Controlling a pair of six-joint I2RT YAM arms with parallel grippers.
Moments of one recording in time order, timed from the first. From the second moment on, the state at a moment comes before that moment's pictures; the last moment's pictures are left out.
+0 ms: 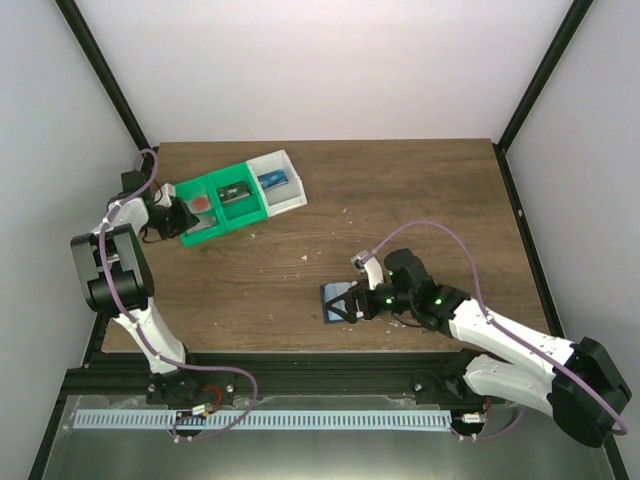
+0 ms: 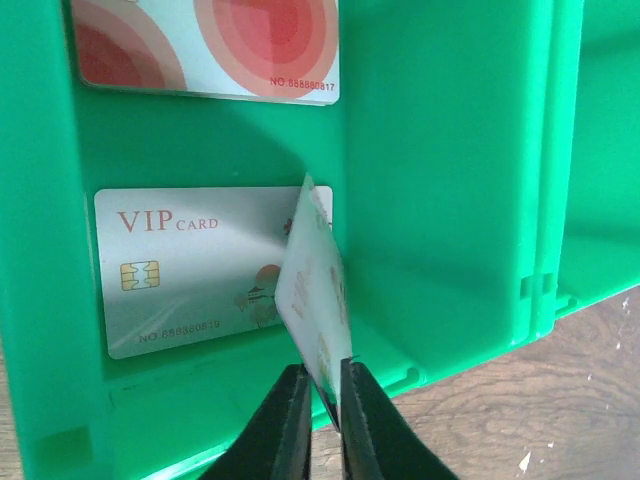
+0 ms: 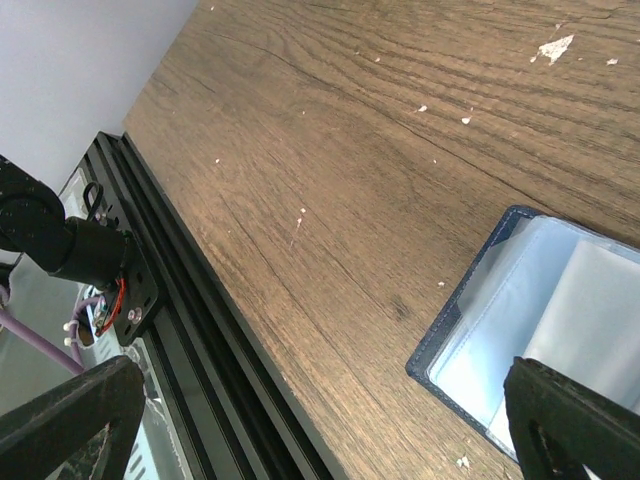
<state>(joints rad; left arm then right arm) 0.32 1.86 1.28 -0.62 0.56 -0.26 0.75 1.00 0.51 -0.13 -0.47 0.42</state>
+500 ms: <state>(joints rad) 0.30 1.84 1.30 -0.63 0.44 -0.27 0.75 1.02 0.51 -0.11 -0.46 0.46</state>
